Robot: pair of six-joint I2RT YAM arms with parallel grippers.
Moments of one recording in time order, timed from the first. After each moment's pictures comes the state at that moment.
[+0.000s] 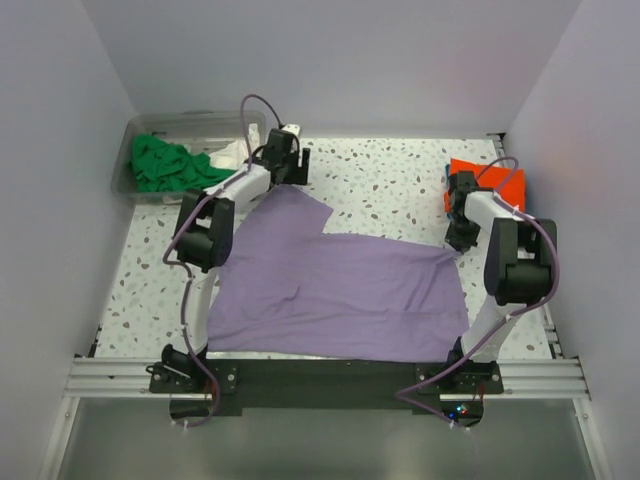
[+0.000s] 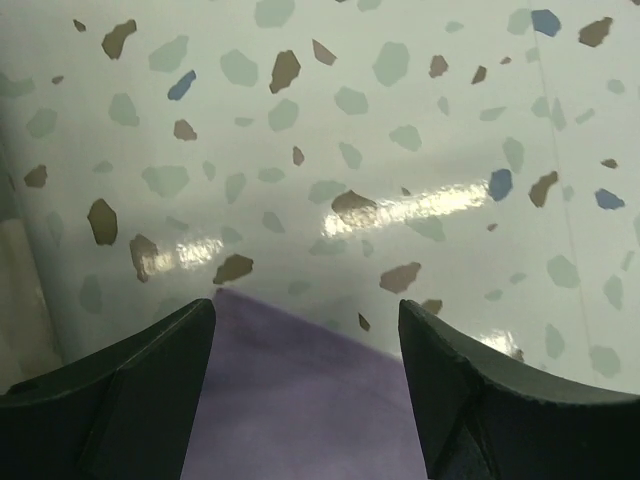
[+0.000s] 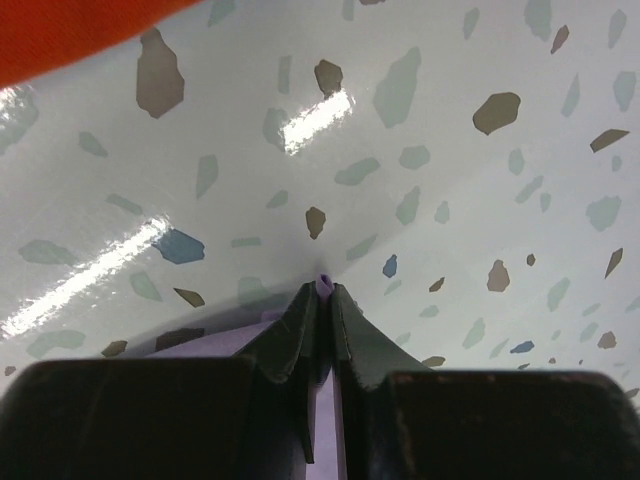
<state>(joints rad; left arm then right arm) -0.36 2.28 1.80 -0.25 -0.07 -0.19 -0.04 1.84 1.19 -0.69 0.41 0.40</state>
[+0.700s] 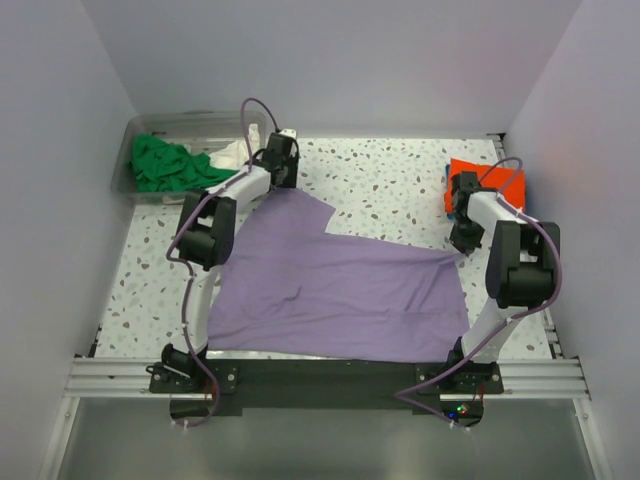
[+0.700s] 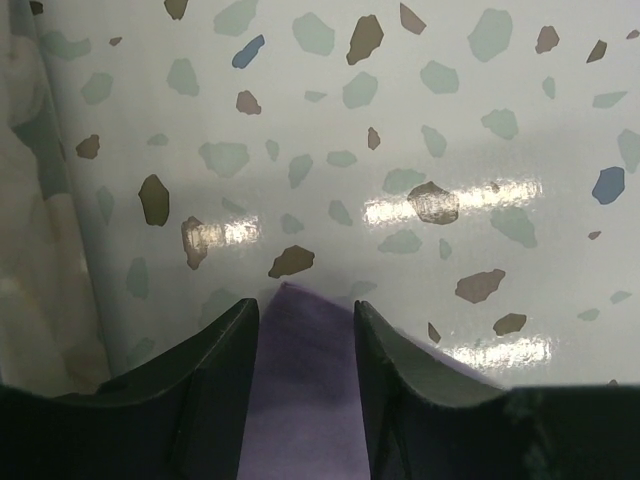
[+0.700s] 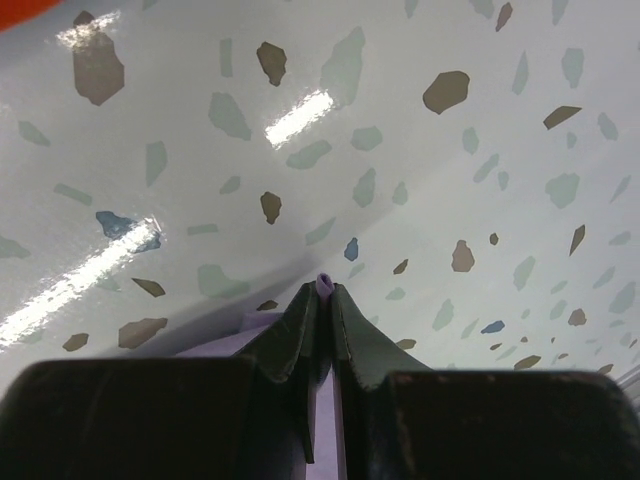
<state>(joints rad) -0.35 2.35 1.84 -0.27 -0.18 -0.16 -0.05 1.81 1.18 -0.74 0.44 0.41</state>
